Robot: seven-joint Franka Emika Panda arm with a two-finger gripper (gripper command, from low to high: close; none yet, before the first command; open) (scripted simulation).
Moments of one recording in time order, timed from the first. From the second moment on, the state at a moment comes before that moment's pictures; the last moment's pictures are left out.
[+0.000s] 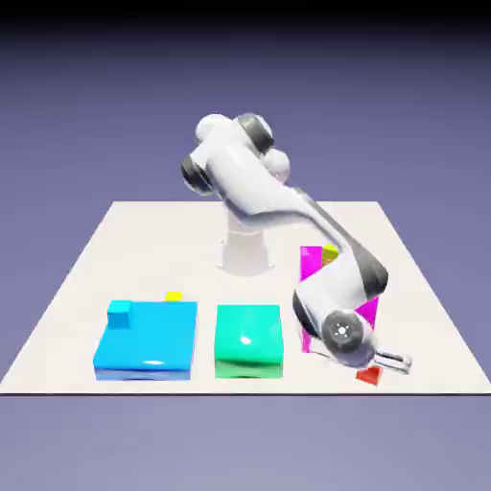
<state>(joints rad) -0.35 1.10 0.82 -1.49 -0.07 1.74 1.69</state>
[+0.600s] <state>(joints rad) -0.26 0.95 0.76 -1.49 -0.04 1.51 1.54</state>
